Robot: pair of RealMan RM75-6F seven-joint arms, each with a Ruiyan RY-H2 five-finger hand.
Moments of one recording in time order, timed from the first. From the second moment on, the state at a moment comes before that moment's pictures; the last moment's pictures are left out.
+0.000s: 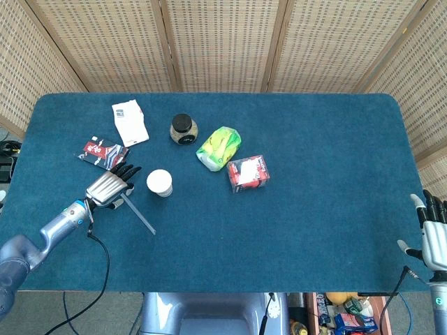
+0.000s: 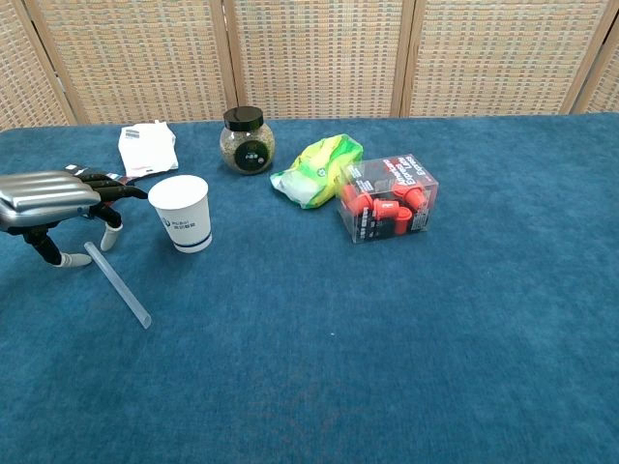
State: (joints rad) left arm -0.73 -1.70 0.18 -0.43 1.77 0.99 -0.50; right arm 0.10 -1.15 0.14 -1.52 -1.29 1.40 -0.10
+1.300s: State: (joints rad) left arm -0.68 -1.35 0.10 -0.69 1.72 1.33 -0.13; right arm 0.09 -1.13 0.13 -1.55 -1.34 1.42 -0.07
